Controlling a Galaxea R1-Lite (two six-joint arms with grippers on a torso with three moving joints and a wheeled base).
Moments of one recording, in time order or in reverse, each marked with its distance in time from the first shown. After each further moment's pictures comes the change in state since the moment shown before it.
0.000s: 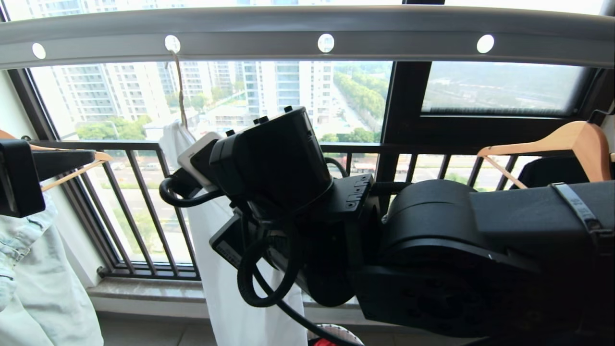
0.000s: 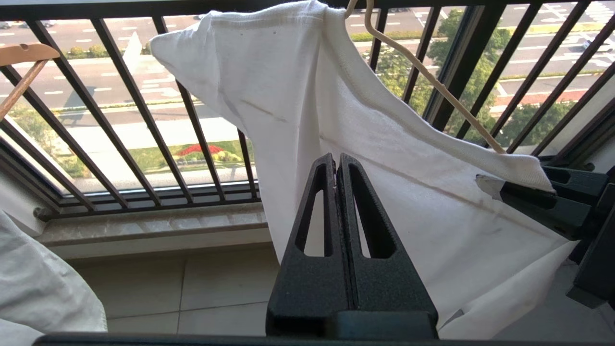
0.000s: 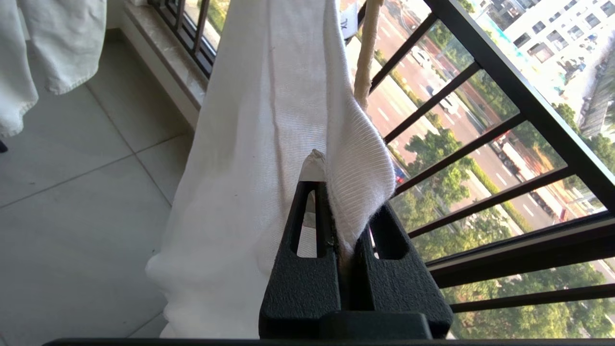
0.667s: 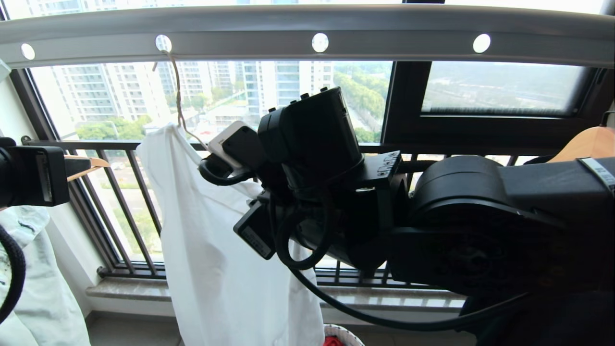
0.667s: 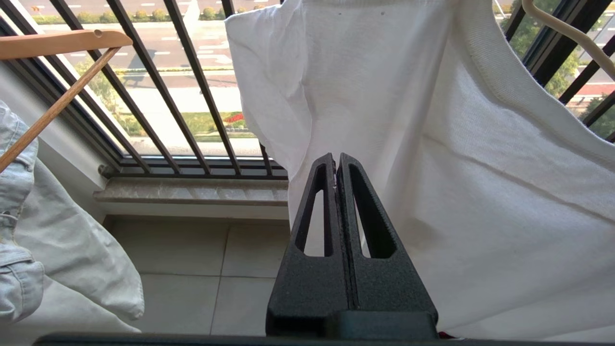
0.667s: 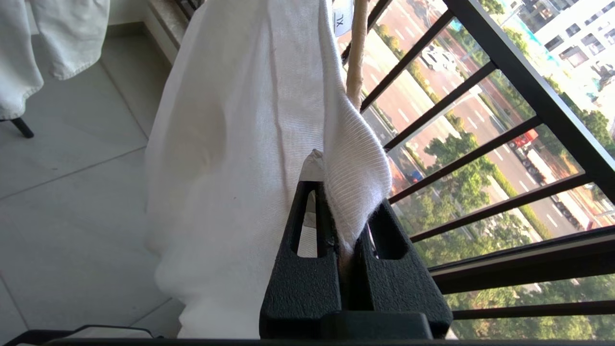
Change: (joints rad) left arm 0.178 0.097 0.016 -0.034 -0.013 0.050; right arm -0.067 -0.040 0.019 0.032 0.104 -0.013
